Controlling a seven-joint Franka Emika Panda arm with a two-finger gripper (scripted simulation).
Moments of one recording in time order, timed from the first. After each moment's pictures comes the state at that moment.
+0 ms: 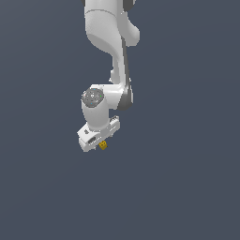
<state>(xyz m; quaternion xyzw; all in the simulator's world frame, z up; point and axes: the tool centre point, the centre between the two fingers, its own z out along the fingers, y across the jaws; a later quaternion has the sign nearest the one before) 0.013 -0.084 0.072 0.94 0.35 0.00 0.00</state>
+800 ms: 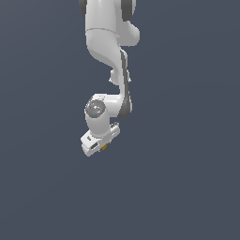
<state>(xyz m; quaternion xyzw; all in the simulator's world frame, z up) 0.012 -0.084 0.022 0.93 0.36 0.00 0.00</state>
